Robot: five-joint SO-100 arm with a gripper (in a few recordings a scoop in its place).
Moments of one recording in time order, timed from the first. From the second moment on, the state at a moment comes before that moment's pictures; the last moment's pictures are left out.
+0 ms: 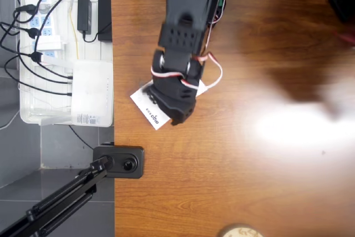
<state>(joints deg) 12.0 126.7 122.2 47.5 67.0</state>
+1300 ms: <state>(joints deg) -0.8 178.1 160.3 -95.6 14.2</state>
